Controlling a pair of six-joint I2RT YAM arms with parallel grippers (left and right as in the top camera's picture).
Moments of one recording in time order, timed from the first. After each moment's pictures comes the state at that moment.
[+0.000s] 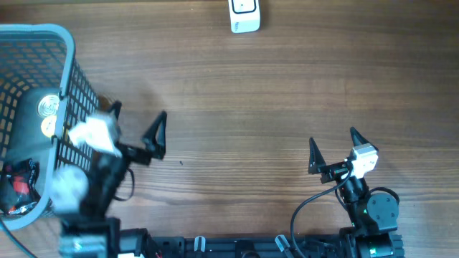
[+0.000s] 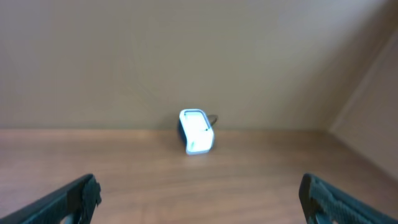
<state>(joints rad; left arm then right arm) 0.07 0.52 0.63 -0.17 0.43 -0.22 0.12 0.01 0.01 0.00 -0.13 0.03</state>
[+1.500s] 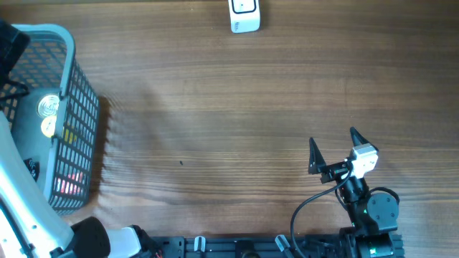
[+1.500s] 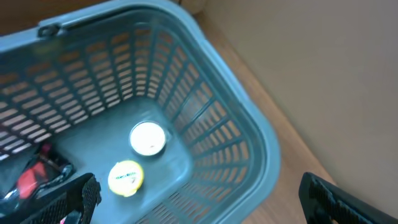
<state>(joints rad) 0.42 1.56 2.09 -1.27 -0.18 -0.55 0.12 0.01 0.01 0.00 -0.13 0.03</state>
